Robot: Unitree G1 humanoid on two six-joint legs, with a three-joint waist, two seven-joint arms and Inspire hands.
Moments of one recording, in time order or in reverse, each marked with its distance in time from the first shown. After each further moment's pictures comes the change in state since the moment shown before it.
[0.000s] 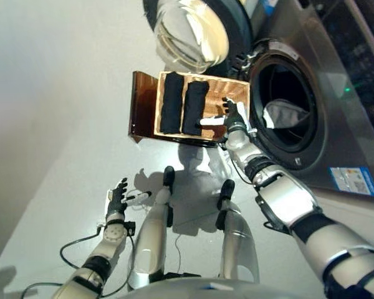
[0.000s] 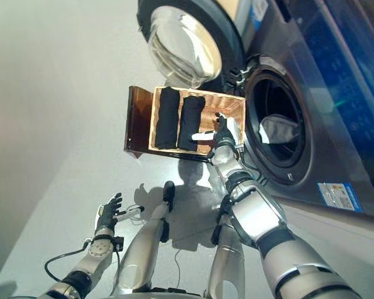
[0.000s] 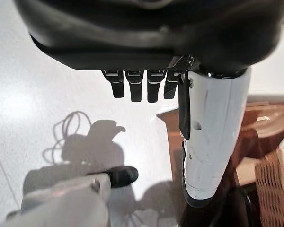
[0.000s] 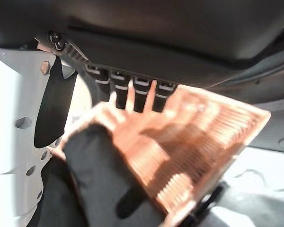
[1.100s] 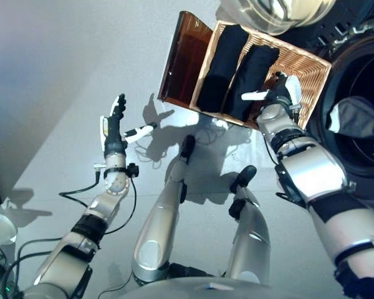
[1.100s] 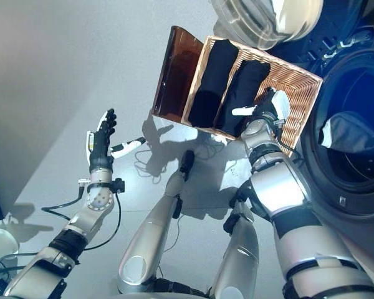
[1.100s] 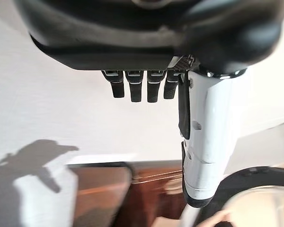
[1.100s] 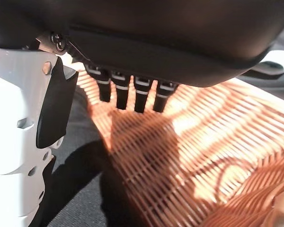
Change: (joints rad) left arm -0.219 0.119 -0.001 -0.487 0.095 -0.086 0.174; right arm -0.195 -0.180 -0.111 0.161 -0.093 0.077 -0.093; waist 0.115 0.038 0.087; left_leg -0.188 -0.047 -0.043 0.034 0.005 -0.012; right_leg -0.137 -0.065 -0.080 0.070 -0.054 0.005
